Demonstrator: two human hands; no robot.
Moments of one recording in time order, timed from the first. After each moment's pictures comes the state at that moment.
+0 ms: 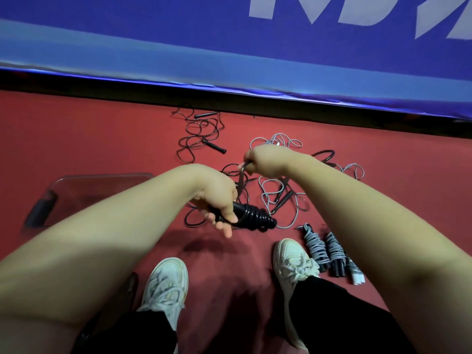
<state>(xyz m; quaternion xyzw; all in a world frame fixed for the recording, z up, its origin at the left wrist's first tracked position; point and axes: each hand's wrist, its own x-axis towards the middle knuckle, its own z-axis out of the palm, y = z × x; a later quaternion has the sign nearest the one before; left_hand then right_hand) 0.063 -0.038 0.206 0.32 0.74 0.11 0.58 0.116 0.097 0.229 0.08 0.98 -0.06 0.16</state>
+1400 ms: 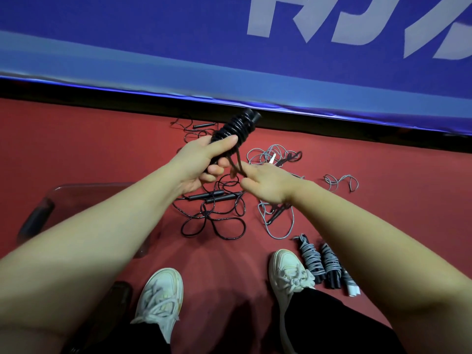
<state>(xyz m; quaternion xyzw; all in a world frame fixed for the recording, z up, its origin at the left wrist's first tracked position) 0.048 -0.050 0.234 0.21 0.61 0.67 0.38 0.134 0.097 0.215 0.01 0.99 -0.14 0.06</state>
